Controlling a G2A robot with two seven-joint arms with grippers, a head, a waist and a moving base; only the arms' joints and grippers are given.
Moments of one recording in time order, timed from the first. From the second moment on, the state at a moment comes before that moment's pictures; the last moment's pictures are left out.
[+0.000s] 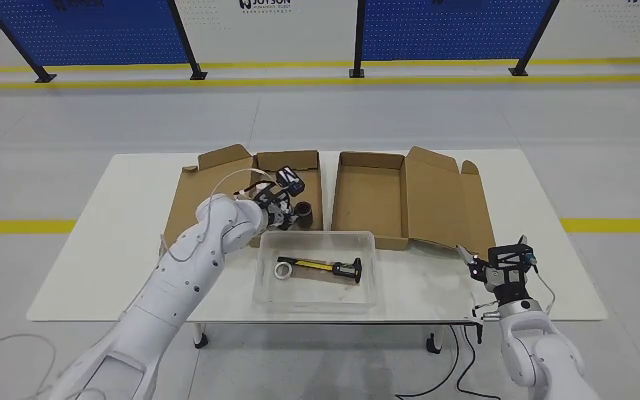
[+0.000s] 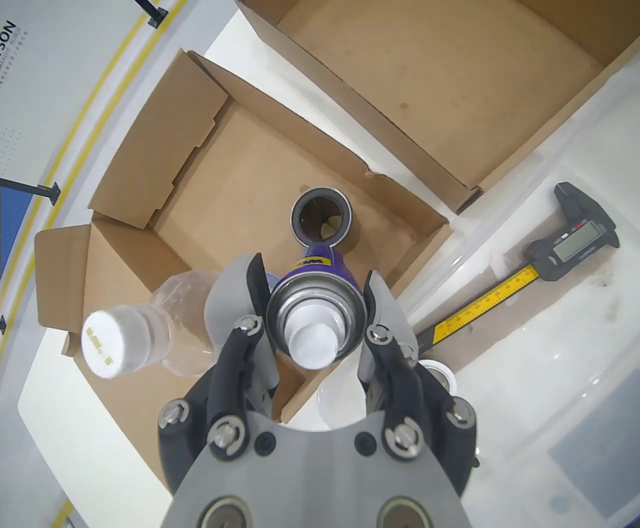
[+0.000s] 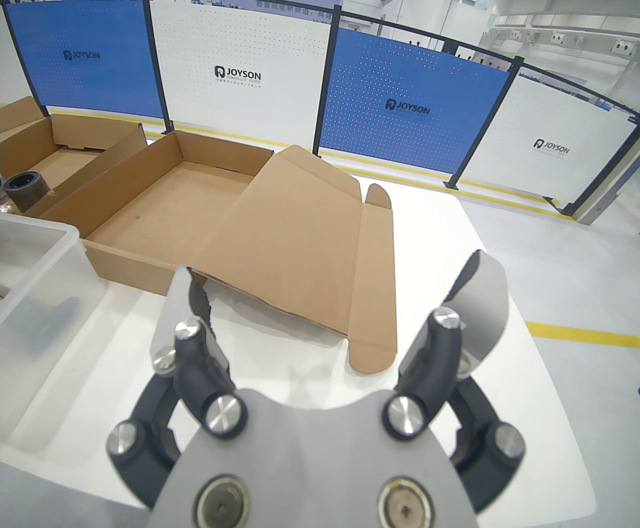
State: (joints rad) left arm 0.76 -1.20 -0.91 -1.21 1.17 -0.40 -0.75; right arm -1.73 -1.15 1.60 -1.80 -1.33 0.00 0.00
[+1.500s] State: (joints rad) left arm 0.67 -1.24 -0.87 -1.13 1.04 -0.34 -0.97; right arm -1.73 -1.15 1.60 -1.80 -1.33 0.00 0.00
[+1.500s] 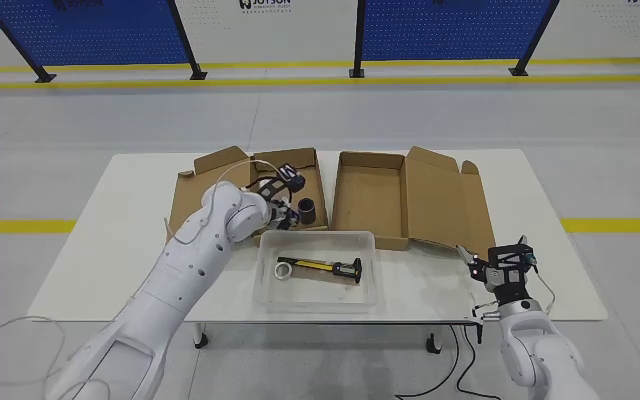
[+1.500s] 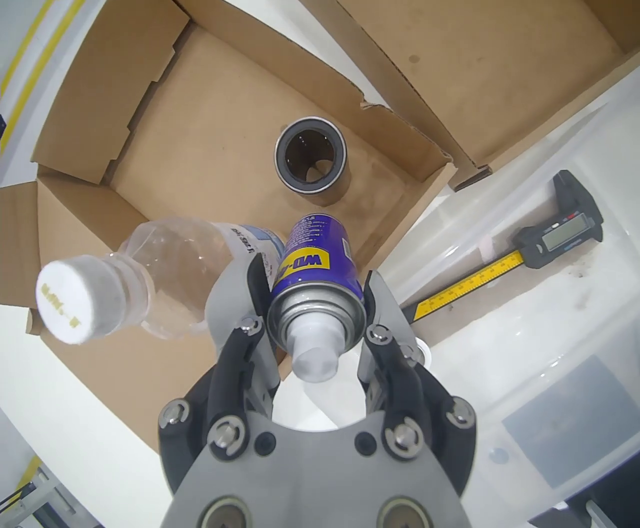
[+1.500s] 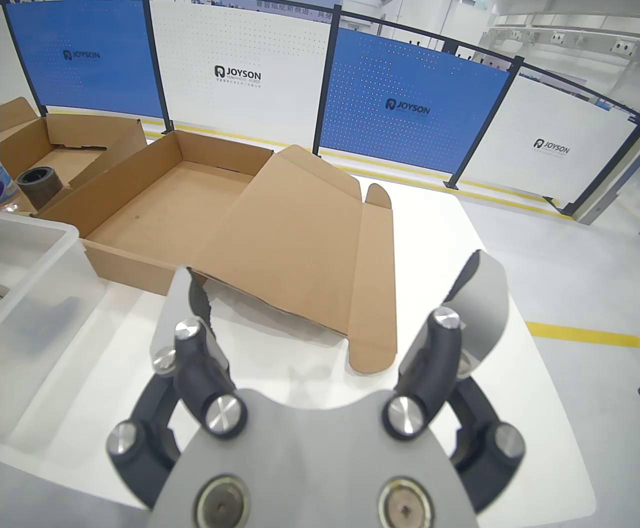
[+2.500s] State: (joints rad) left arm 0.54 -1.33 -0.76 -0.88 1.03 -0.34 -0.90; right arm -1.73 -1.15 1.60 -1.80 -1.33 0.00 0.00
